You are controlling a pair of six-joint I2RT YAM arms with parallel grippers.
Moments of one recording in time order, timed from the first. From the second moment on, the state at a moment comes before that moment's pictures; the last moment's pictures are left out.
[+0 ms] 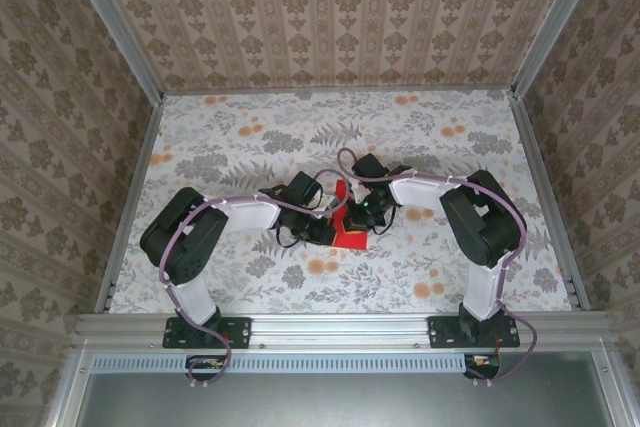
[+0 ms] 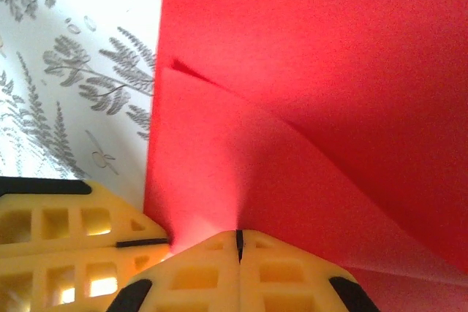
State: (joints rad) left arm -0.76 1.76 0.88 -0.27 0.50 -0.36; right arm 0.54 1.88 1.10 -0.54 -0.46 0.47
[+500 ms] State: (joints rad) left arm -0.76 1.76 0.88 -0.24 0.49 -0.36; right arm 0.39 1.88 1.11 -0.62 -0.46 0.39
